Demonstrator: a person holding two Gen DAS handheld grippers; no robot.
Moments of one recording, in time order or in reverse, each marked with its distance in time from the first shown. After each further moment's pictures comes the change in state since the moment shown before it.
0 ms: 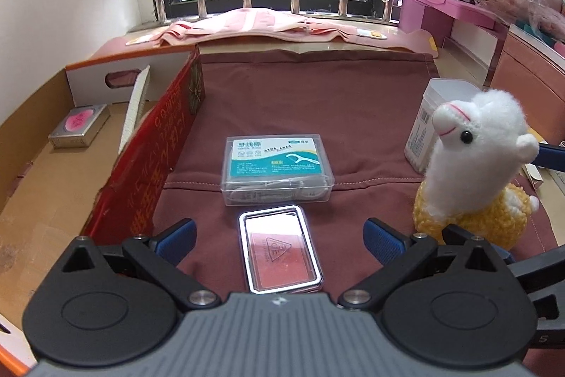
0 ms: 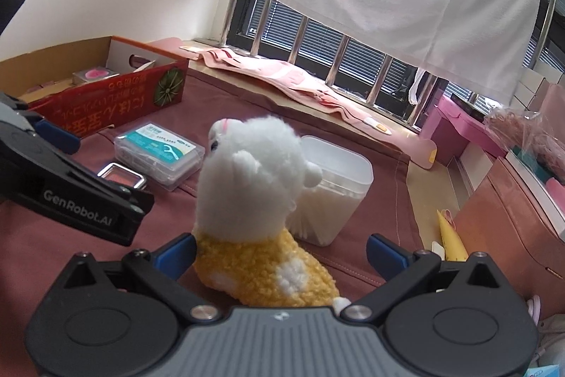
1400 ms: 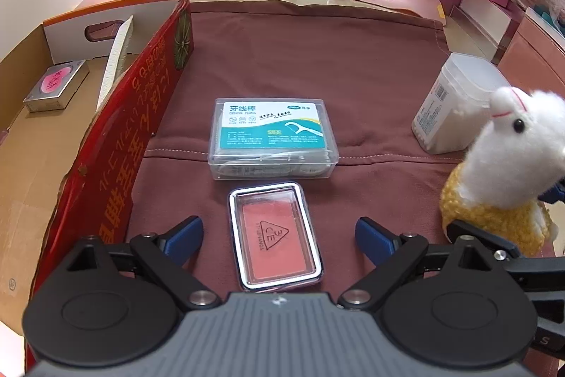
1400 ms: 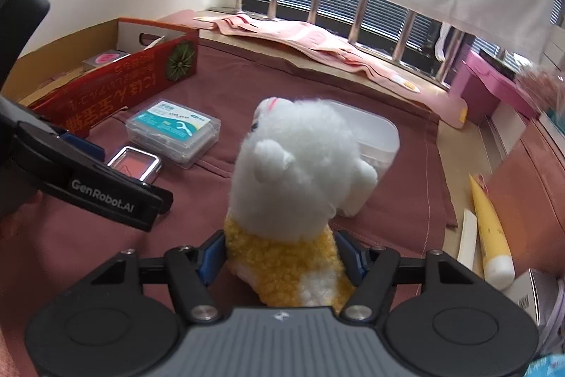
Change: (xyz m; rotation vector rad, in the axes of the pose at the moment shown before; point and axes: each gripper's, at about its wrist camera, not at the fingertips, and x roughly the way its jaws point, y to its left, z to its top) left arm 0.025 0.007 0.013 -0.042 0.183 -0.045; right arm 0.013 -0.013 0.005 0.074 0.150 0.124
